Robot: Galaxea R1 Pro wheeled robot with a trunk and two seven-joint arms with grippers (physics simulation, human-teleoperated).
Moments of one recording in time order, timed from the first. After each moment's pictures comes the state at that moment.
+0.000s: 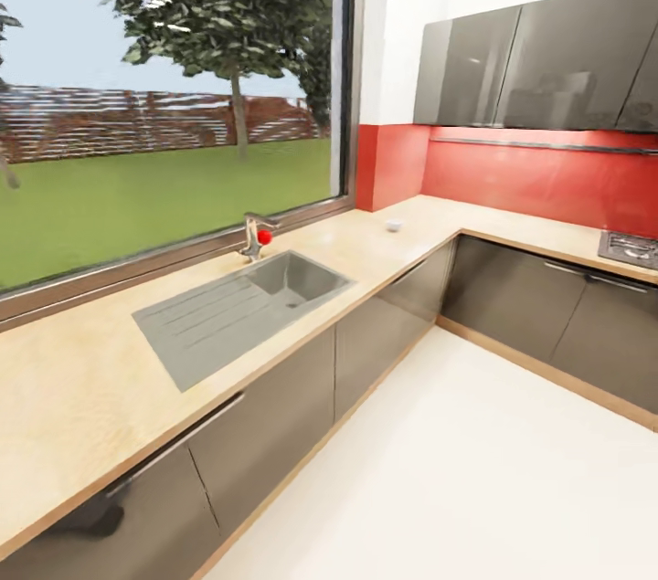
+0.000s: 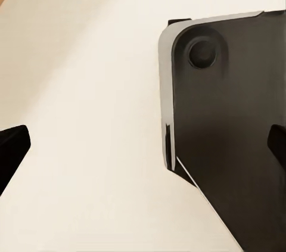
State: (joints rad) left arm 0.02 0.11 0.73 -0.12 -0.75 -0.23 -0.12; right arm -0.20 -0.06 0.45 -0.03 -0.58 -0.09 0.11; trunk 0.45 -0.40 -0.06
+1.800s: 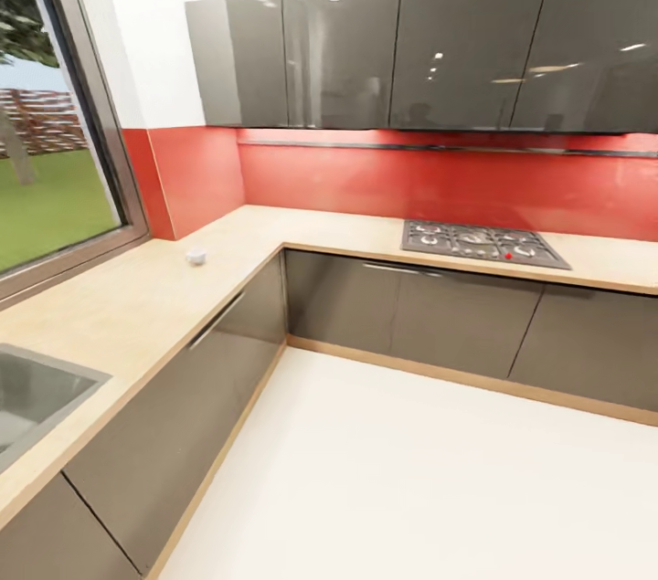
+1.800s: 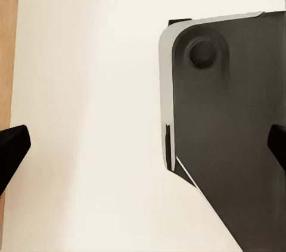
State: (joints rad) left arm 0.02 0.11 0.73 -0.12 -0.75 -0.23 -0.12; right arm -0.20 -0.06 0.45 -0.03 -0.58 -0.09 0.10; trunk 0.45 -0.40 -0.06
